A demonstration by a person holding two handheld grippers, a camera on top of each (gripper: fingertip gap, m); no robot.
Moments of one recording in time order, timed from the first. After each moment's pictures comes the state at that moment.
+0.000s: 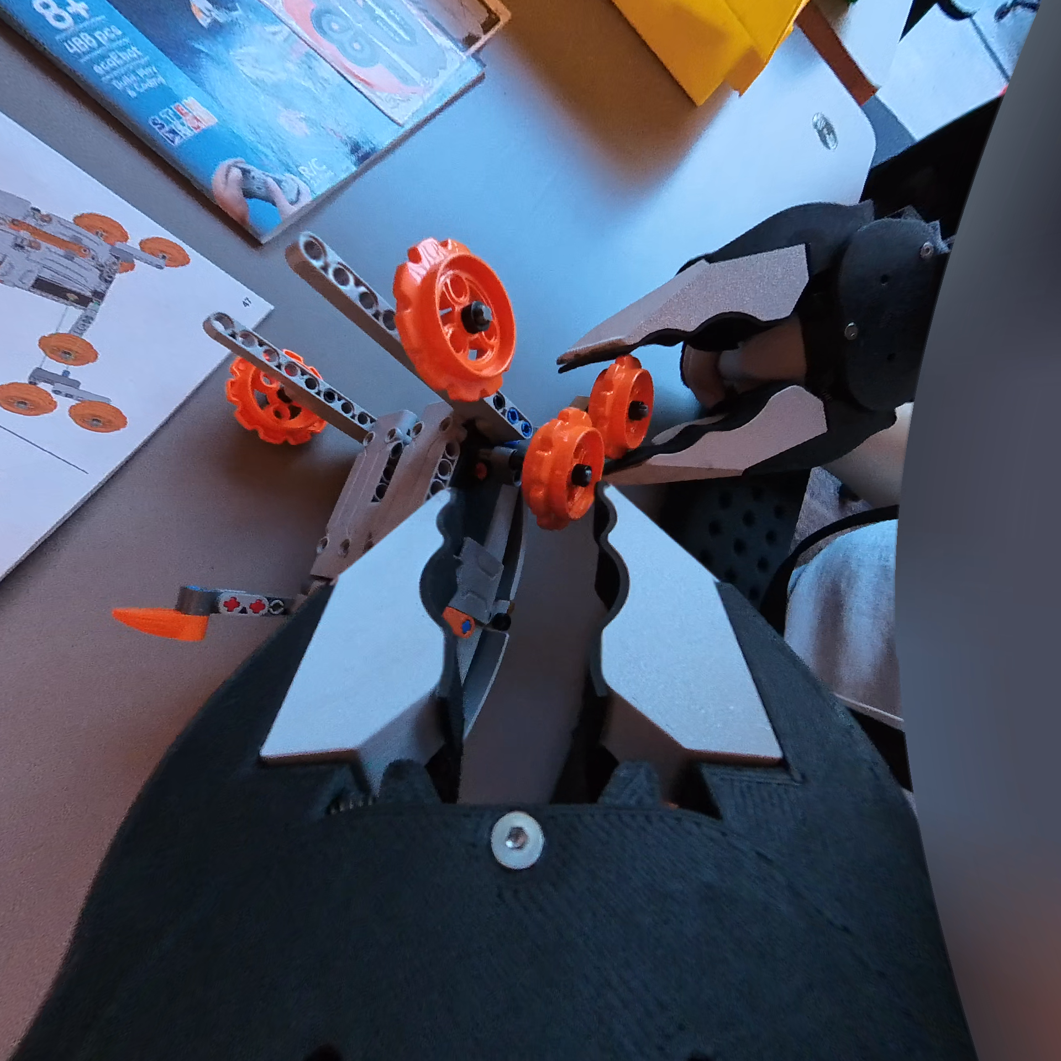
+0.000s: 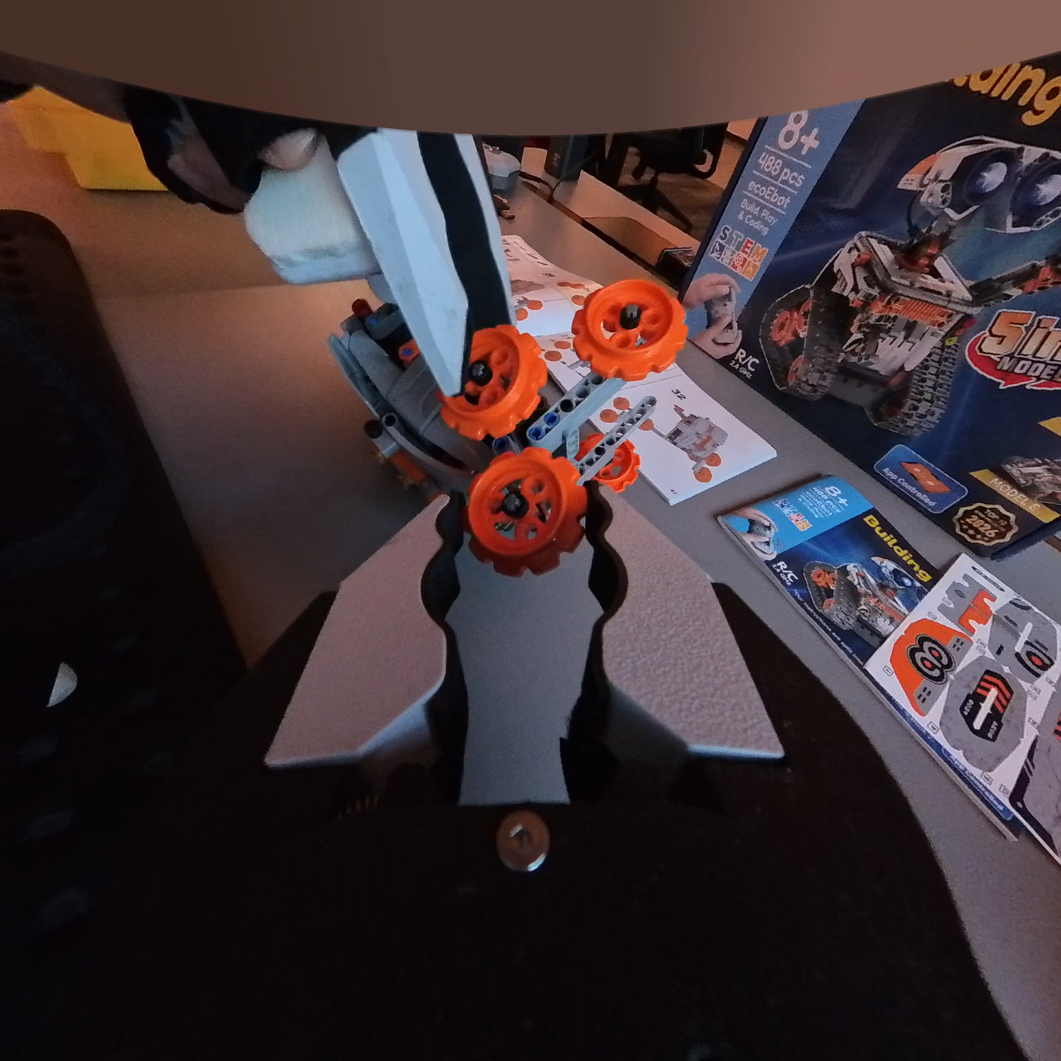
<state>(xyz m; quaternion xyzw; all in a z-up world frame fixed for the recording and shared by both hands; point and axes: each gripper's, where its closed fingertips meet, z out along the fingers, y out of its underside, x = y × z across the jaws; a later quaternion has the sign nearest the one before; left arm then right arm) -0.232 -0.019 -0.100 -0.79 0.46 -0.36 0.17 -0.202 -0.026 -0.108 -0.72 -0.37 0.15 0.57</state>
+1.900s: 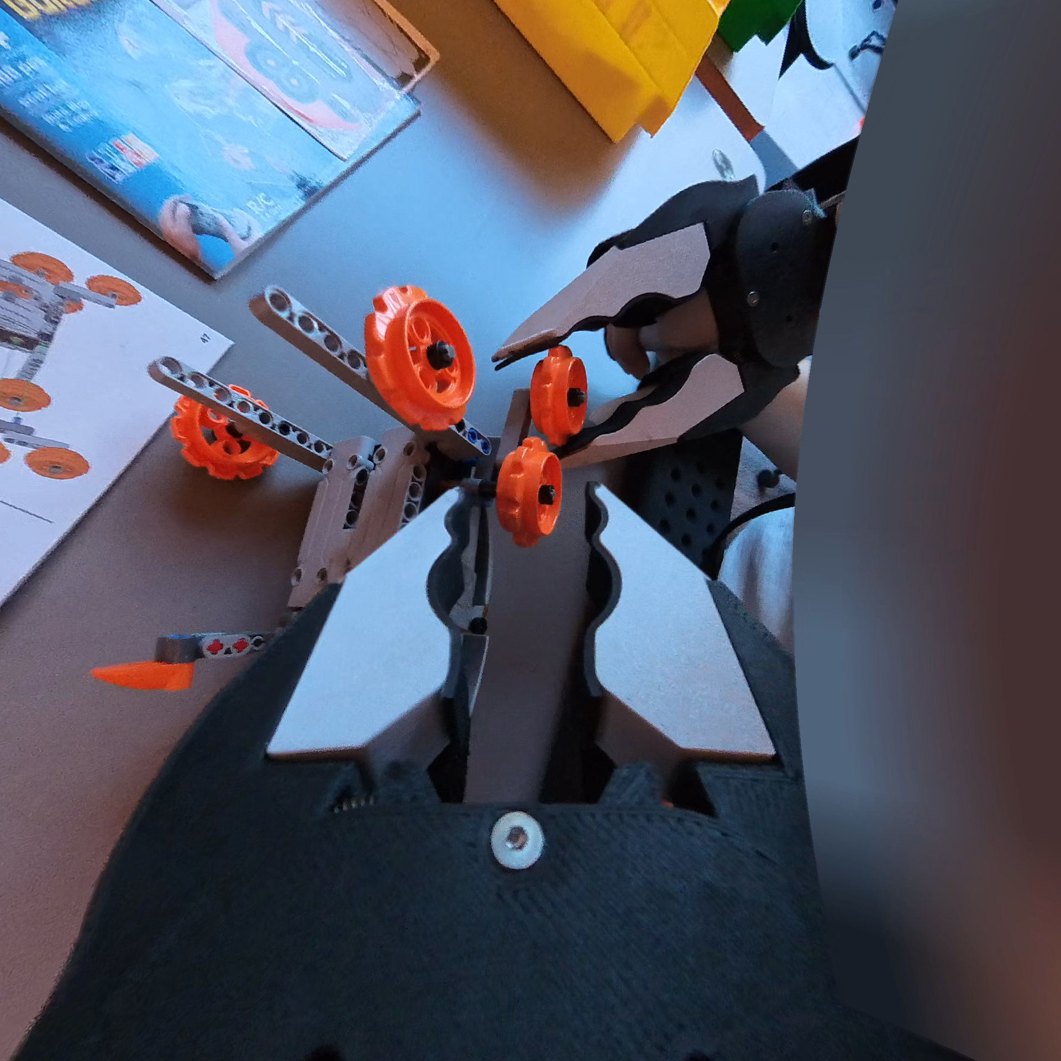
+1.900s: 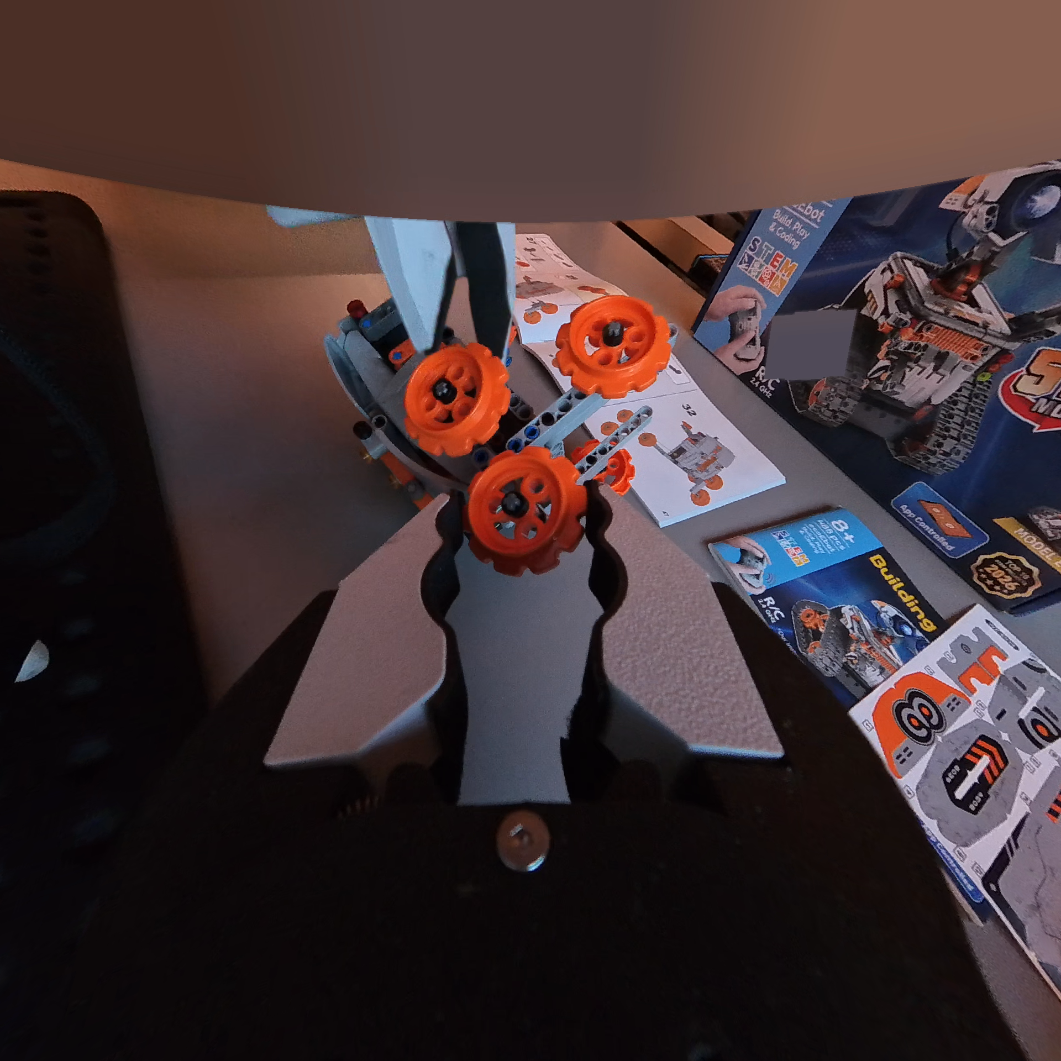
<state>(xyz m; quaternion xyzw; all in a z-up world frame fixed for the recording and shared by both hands) -0.230 -0.016 -0.082 -0.76 0.47 -0.42 0.14 -0.200 -0.013 -0.102 -0.70 -0.42 0.17 0.55</state>
